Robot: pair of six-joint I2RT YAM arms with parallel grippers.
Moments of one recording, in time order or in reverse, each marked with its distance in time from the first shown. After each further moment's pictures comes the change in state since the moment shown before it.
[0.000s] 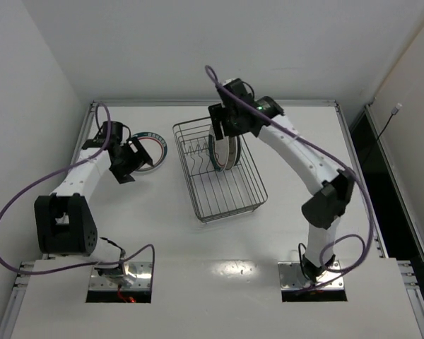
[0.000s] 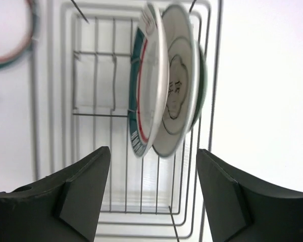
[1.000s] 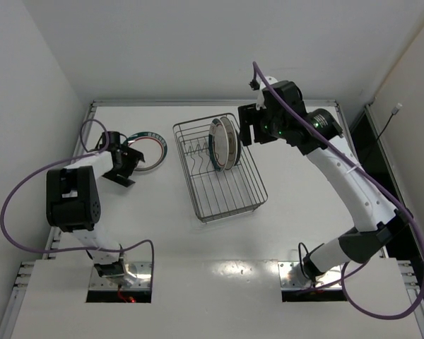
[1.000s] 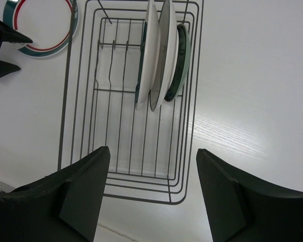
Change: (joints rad) left arm 0.099 0.279 -0.113 0.374 -0.100 -0.414; right arm -0.065 -0.444 -0.193 -0.038 -0.134 -0.021
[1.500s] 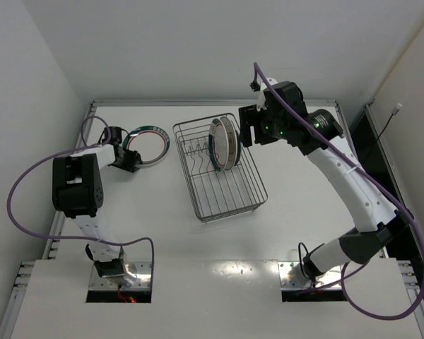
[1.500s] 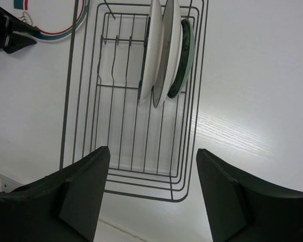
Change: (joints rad) left arm 0.010 0.163 0.117 0.056 -0.014 -0.098; right arm -0.015 -0.012 -0.019 -0.001 -0.038 0.000
